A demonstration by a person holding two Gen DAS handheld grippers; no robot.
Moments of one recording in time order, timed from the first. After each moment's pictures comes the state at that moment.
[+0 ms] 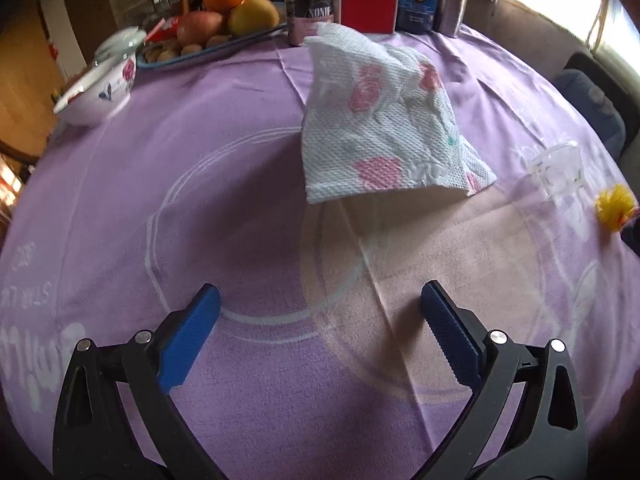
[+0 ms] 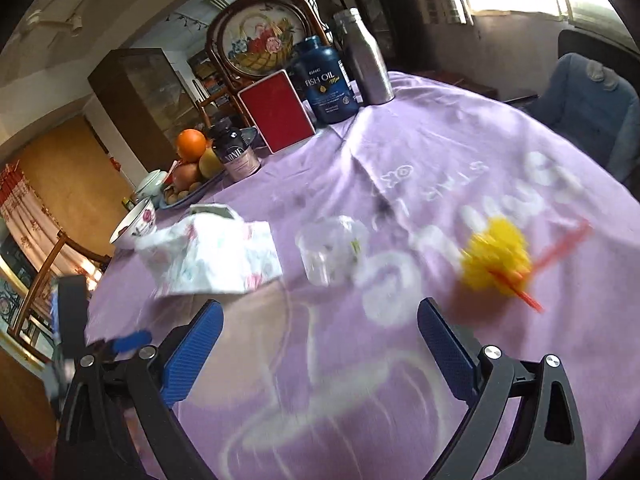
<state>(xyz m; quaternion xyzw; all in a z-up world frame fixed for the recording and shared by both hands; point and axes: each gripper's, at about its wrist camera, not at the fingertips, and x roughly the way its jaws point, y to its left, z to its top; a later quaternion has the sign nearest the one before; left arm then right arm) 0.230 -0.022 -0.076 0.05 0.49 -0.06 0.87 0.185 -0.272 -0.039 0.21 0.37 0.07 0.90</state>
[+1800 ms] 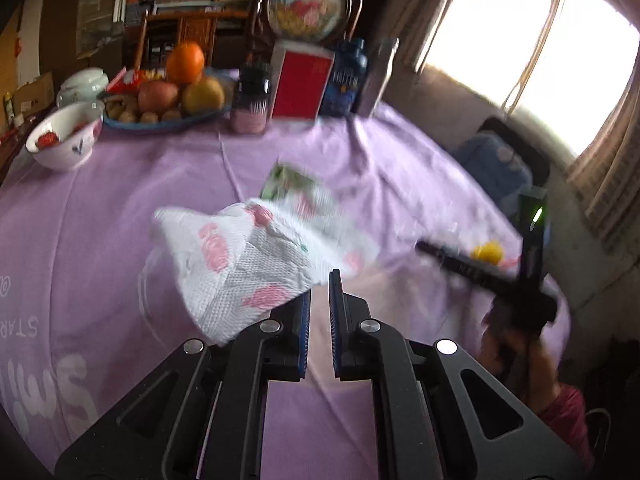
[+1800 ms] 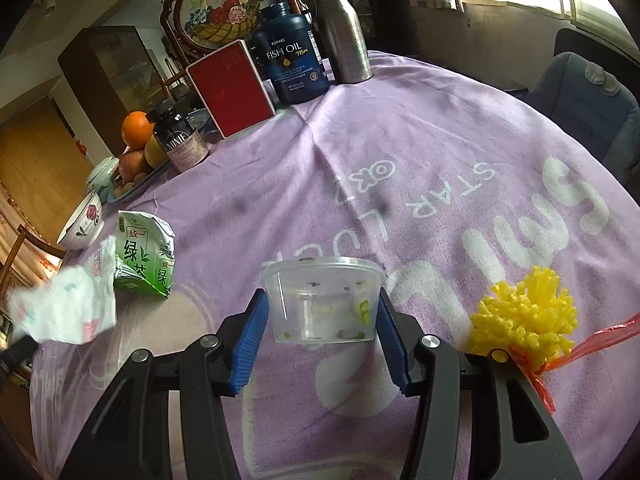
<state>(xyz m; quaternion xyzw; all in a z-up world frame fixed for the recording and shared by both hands) 0.202 -0.002 -0.002 -0.05 0.41 -0.20 0.89 0.238 -0.279 -0.069 0.17 0.41 0.02 0.90</state>
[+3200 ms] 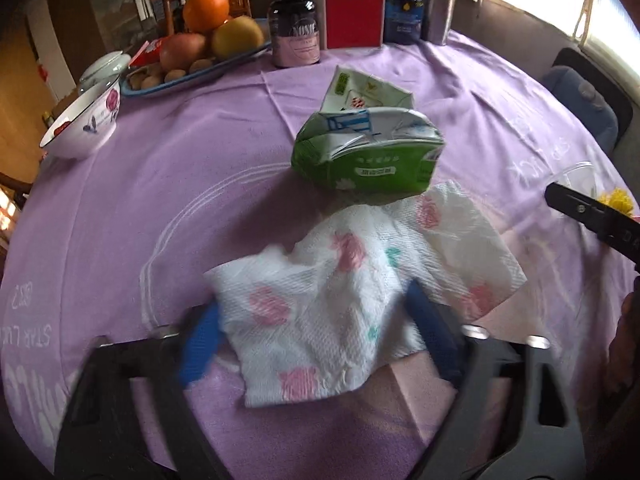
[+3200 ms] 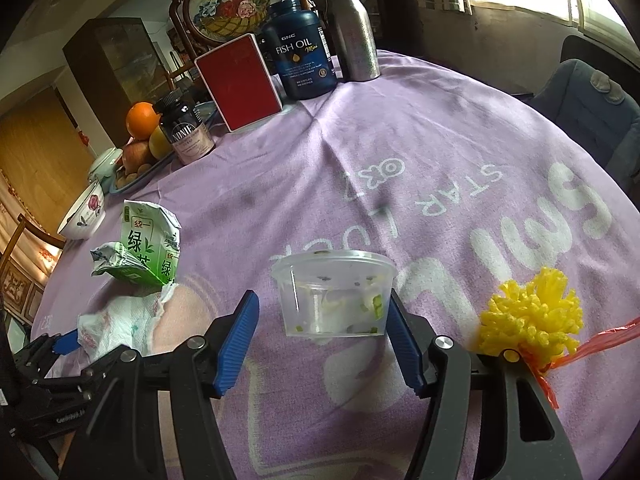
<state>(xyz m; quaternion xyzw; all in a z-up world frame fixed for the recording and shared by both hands) 0.250 -0.023 -0.072 0.06 0.47 -0.09 0.88 0.237 -0.273 -0.068 0.15 0.41 0.03 0.90</state>
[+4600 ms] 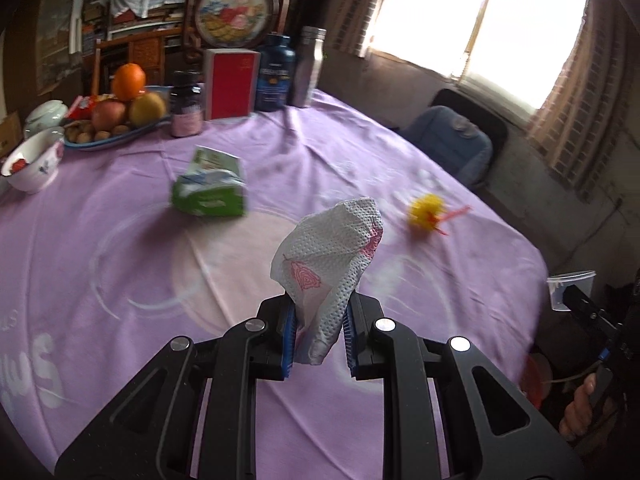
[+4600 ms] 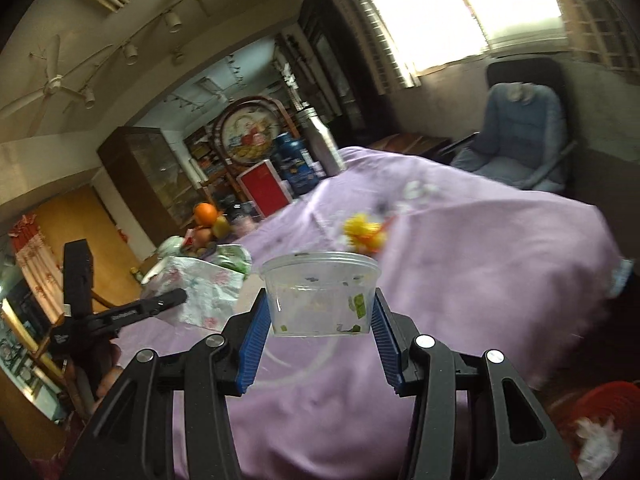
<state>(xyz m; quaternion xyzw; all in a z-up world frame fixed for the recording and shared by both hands) 0.133 -0.052 0.002 -0.01 0.38 -0.28 0.88 -0.061 -0.353 -0.012 0.25 0.23 -0.01 0.94</state>
